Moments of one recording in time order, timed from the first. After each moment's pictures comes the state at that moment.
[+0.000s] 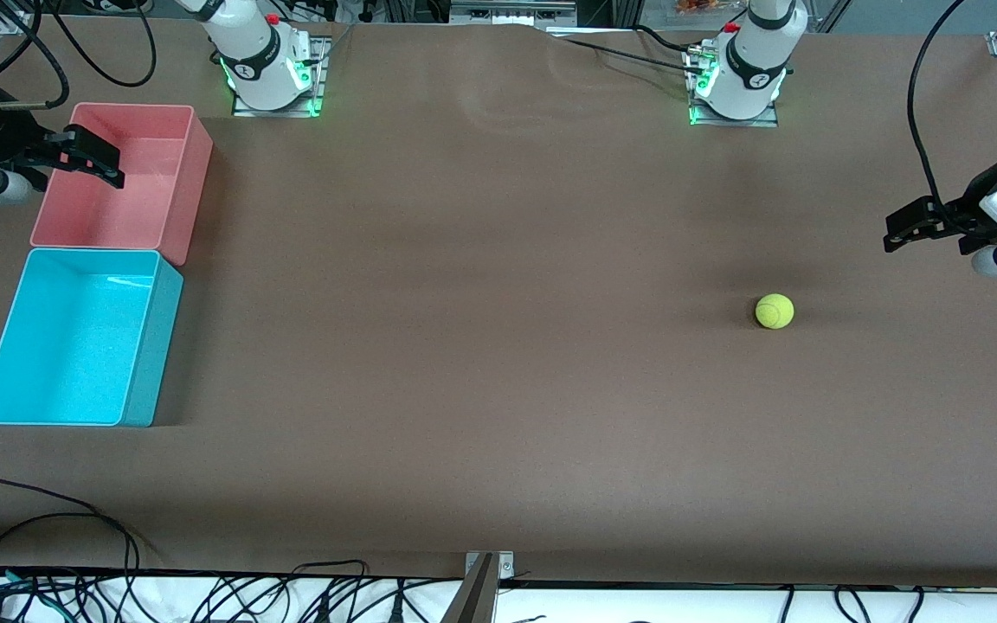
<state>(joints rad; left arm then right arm) -0.01 0.07 0.04 -1.60 0.02 1.62 0.05 0.04 -0.04 0.01 -1.62 -0.01 1.51 -0.01</state>
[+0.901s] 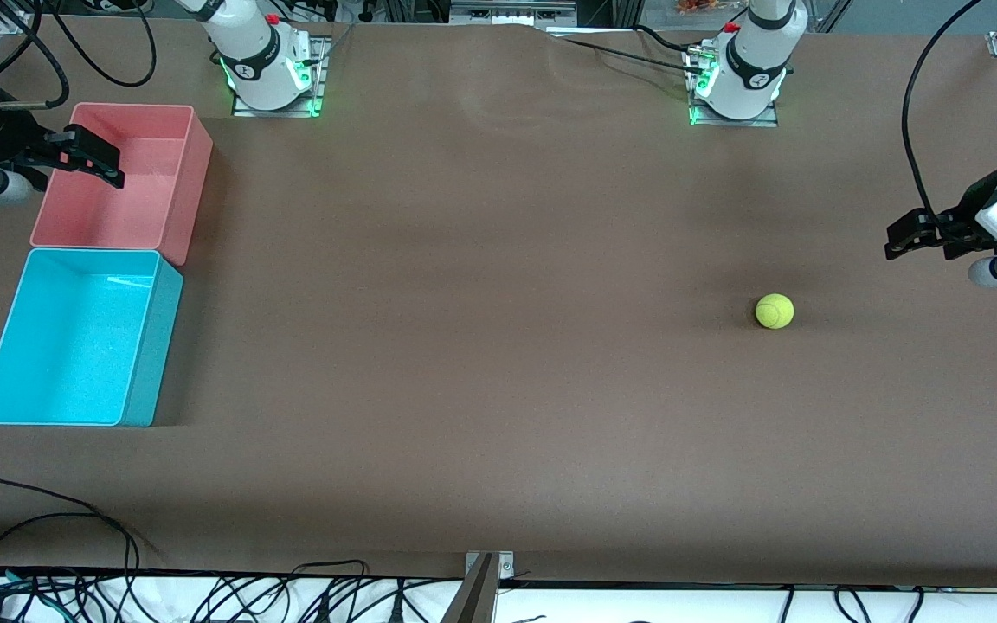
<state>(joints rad) -0.01 0.09 0.04 -1.60 0.02 1.62 0.01 0.04 -0.04 0.01 -1.62 -0.01 1.50 -0.01</state>
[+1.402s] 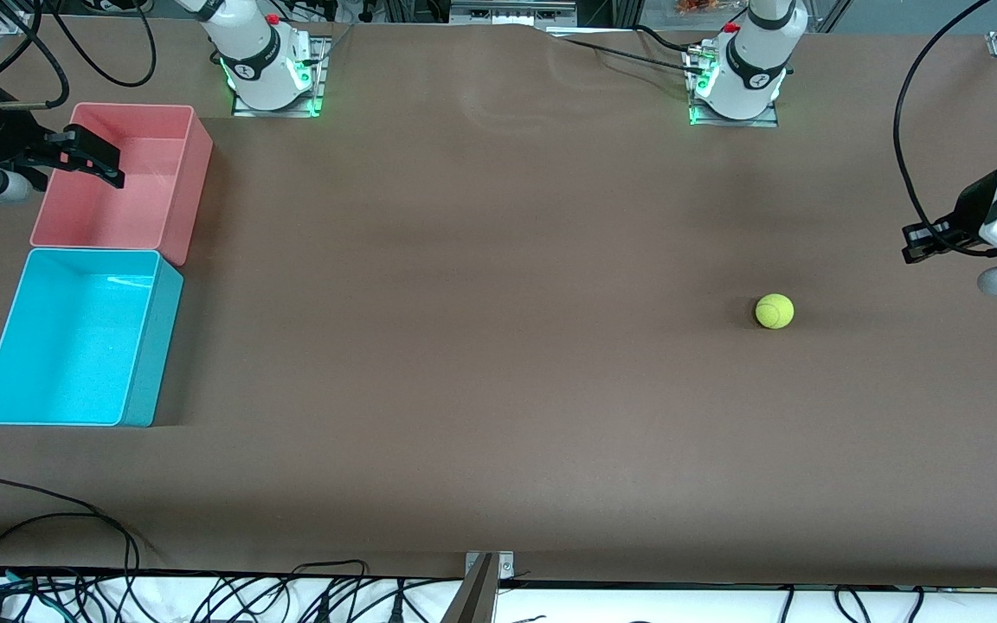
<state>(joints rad) -0.01 0.10 0.04 -1.60 0.02 1.62 -0.20 0.04 -0.04 0.01 -1.62 -0.01 1.50 -0.01</state>
